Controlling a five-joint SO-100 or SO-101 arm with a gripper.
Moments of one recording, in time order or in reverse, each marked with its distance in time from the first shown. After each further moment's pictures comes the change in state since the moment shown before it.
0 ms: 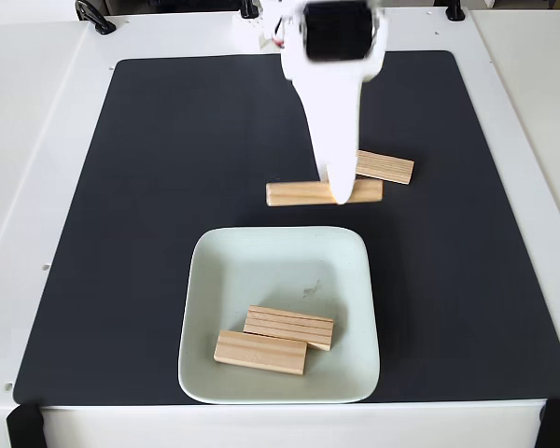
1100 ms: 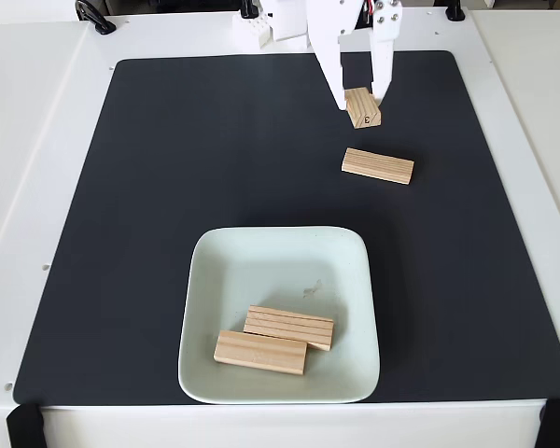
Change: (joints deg) arm -13.8 37.7 51.0 12.4 -69.5
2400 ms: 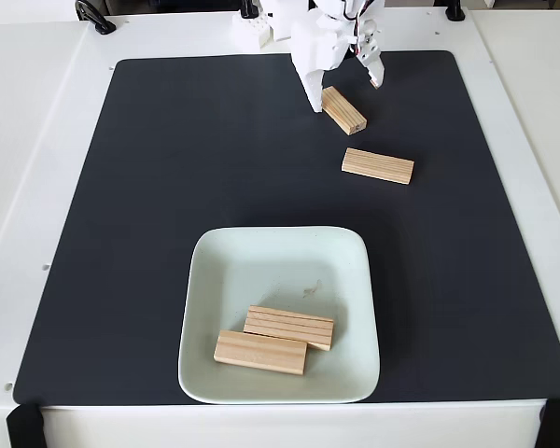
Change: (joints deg) arm -0.3 -5.4 16.7 4.2 -22.1
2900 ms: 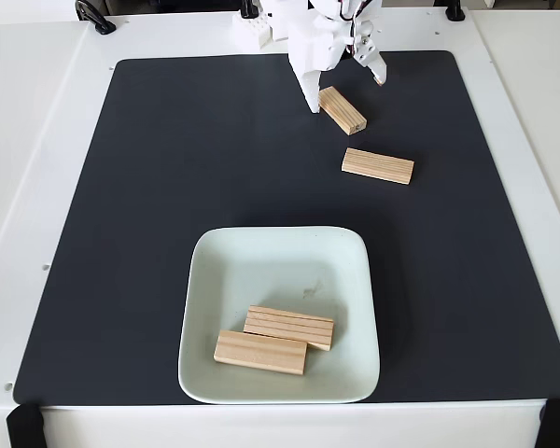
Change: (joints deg) arm 1.1 0.3 0.0 0.0 0.0
